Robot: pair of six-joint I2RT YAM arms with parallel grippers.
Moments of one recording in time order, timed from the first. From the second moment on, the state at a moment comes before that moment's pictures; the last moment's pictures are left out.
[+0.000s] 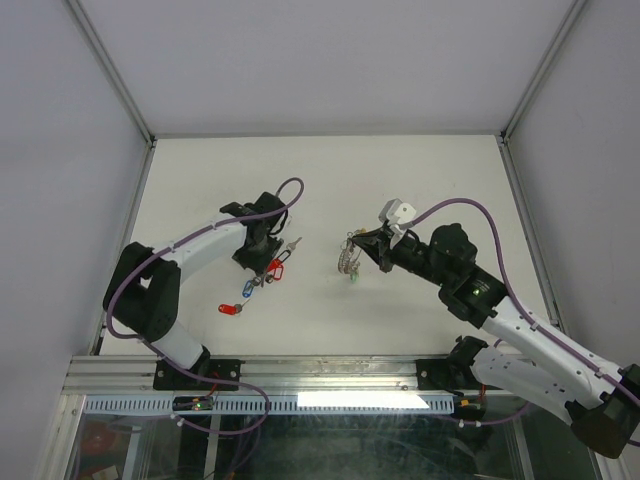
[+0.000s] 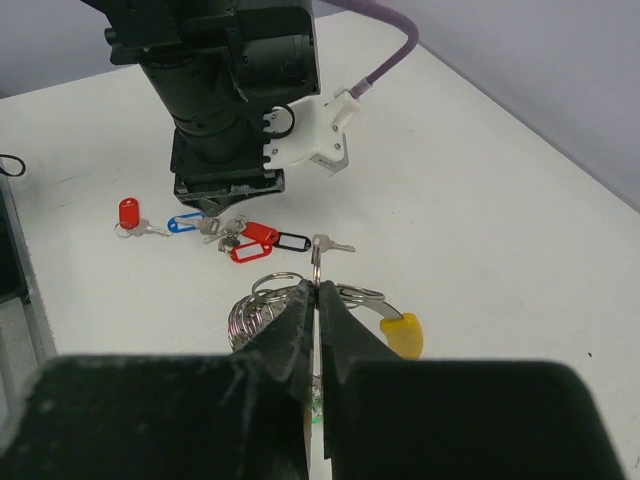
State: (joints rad) left arm -0.55 1.59 1.07 -0.84 -0.18 -0.05; right arm 0.77 0.80 0.69 0.01 -0.23 -0.11
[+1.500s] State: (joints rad) left arm -0.55 1.72 1.06 -0.84 -0.12 0.06; right arm 0.77 0.80 0.69 0.01 -0.25 -0.10
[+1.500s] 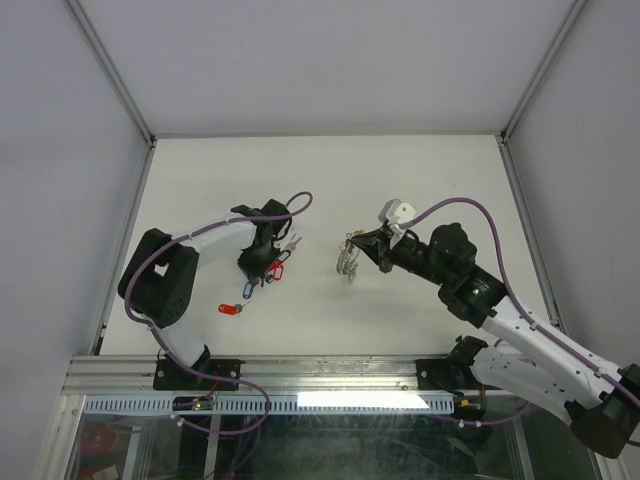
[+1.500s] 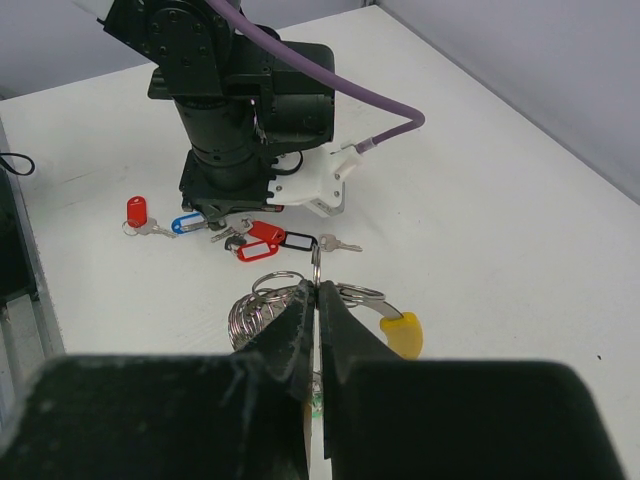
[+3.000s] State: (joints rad) left arm -0.79 1.06 1.14 -0.41 0.35 0.34; right arm 0.72 1.01 1.16 -0.47 -0.52 -0.01
